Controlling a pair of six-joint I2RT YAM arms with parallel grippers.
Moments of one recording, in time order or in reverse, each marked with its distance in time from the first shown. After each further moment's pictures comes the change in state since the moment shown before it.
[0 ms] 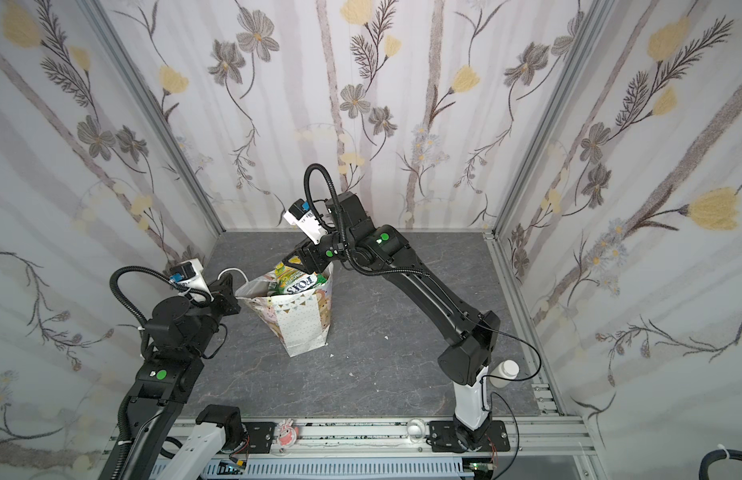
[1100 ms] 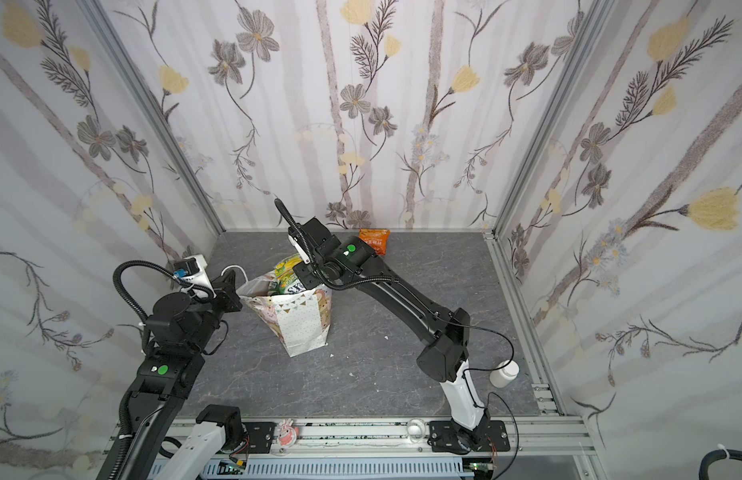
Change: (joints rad) left arm 0.001 0.019 0.002 0.025 0.035 0.034; right arm 0.127 0.164 0.130 -0.311 0.650 0.128
